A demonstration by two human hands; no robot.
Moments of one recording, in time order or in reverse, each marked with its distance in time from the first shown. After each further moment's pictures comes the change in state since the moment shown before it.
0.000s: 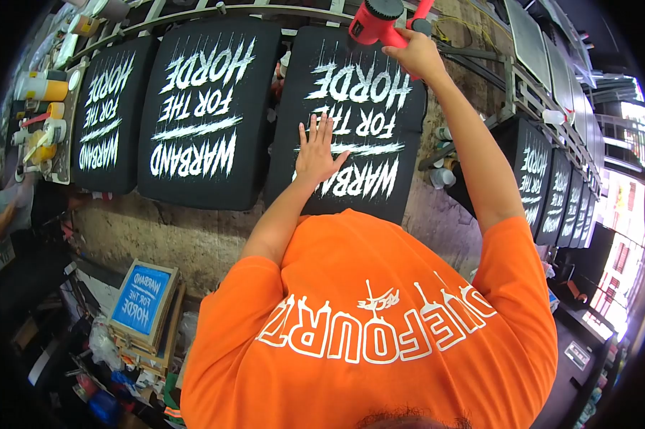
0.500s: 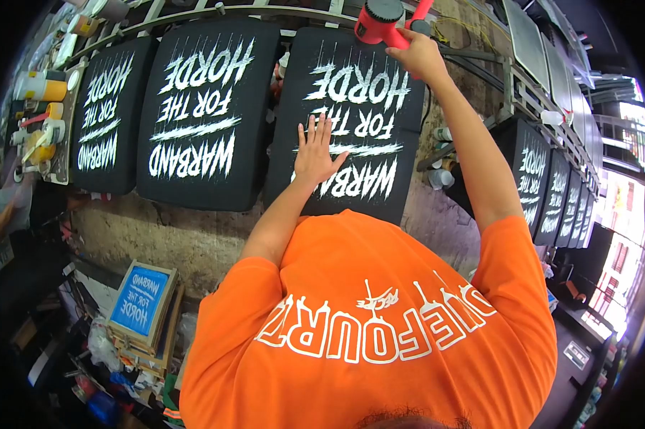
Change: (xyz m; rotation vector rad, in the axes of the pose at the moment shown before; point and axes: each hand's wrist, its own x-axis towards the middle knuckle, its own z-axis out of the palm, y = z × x) left_hand 0.000 0.000 0.000 -0.011 0.017 0.000; right_hand 0.000 0.003 -0.005 0.019 0.068 -0.013
